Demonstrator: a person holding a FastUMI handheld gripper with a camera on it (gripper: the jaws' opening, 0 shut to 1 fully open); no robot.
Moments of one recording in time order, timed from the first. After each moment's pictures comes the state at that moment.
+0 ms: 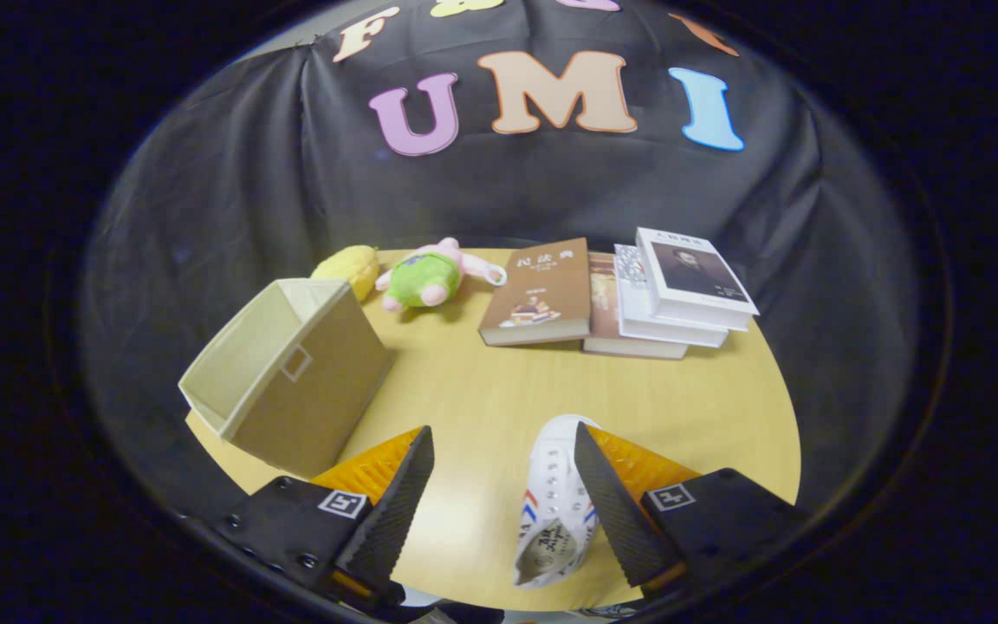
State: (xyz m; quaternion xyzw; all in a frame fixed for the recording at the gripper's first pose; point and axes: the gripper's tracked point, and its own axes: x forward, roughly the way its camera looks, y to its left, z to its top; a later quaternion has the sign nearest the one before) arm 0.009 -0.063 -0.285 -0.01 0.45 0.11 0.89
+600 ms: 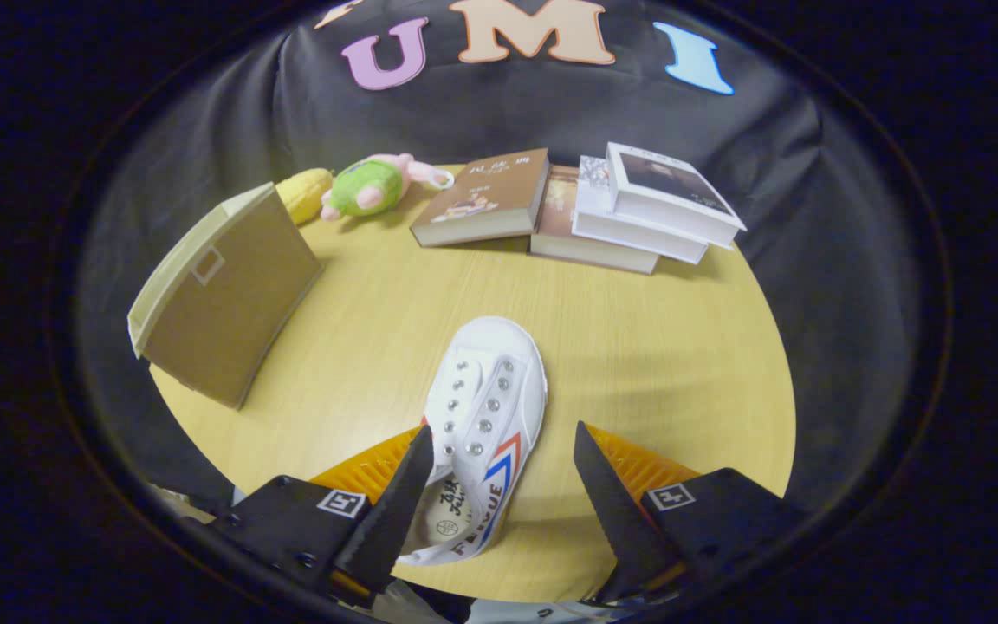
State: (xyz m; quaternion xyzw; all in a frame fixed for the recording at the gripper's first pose) arm -0.031 -0.134 -0.375 -0.06 0.55 0.11 0.83
